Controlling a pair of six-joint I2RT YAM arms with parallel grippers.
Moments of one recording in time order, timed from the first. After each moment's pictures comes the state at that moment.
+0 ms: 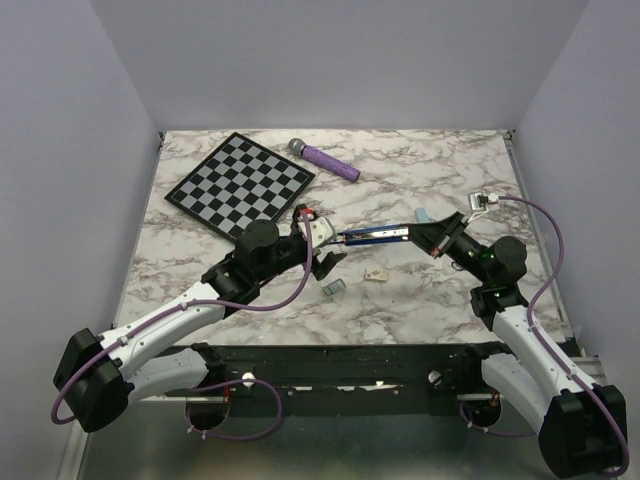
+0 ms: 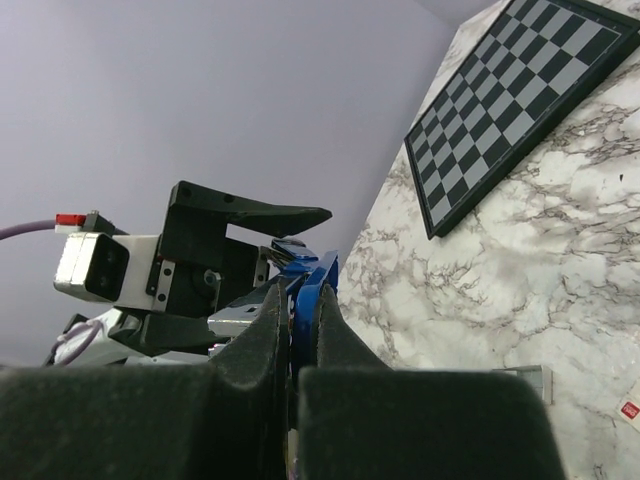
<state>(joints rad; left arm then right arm) -0.79 1.04 0.70 0.19 0.23 0.24 0.16 0.84 0.37 0.66 -0.67 1.16</state>
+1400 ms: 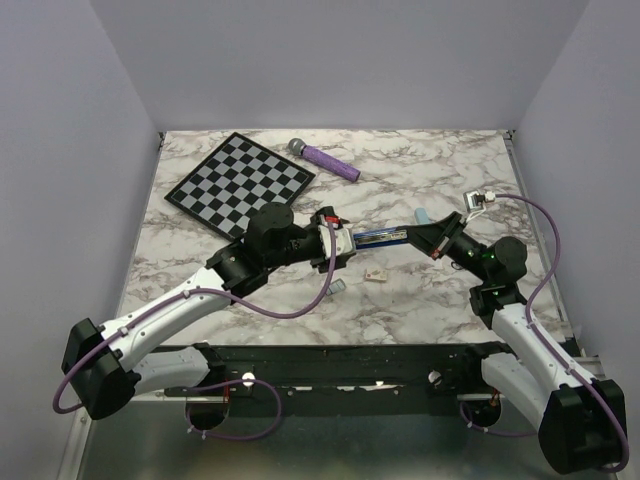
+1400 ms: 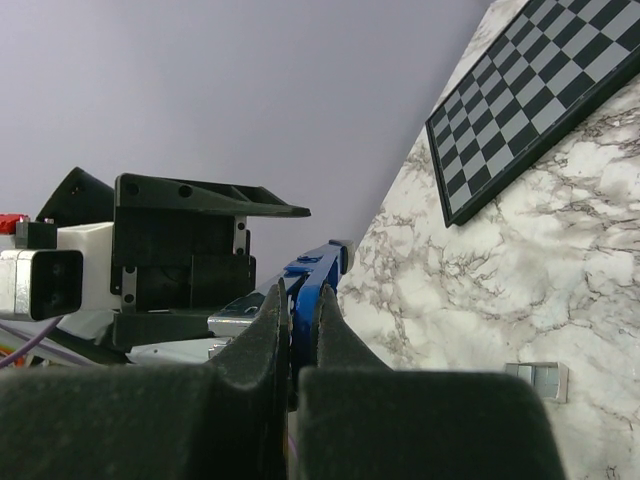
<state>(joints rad) -0.83 1.12 0.90 0.00 0.40 0.51 0.16 0.86 0.37 0.73 -0.74 1.18</state>
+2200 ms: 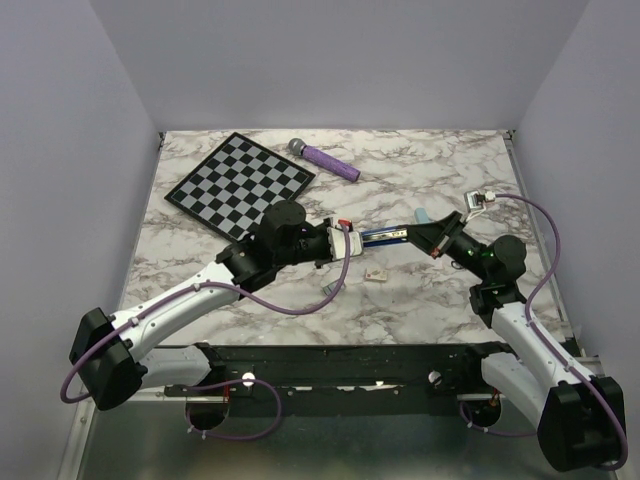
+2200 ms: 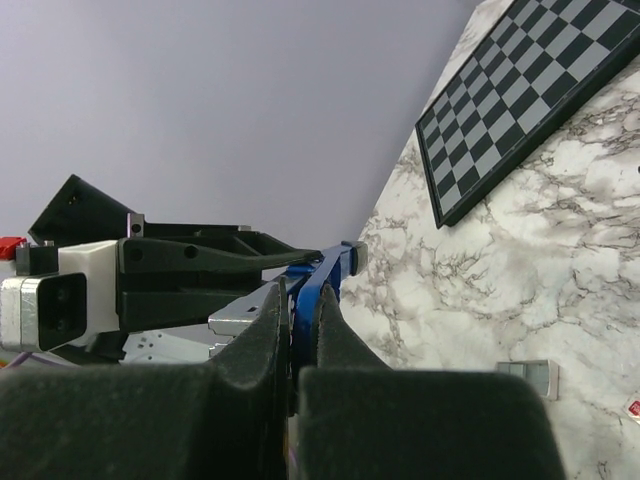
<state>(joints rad) -0.84 1.19 0.94 -0.05 0.40 0.55 0.16 0.88 0.37 0.72 -0.74 1.18</state>
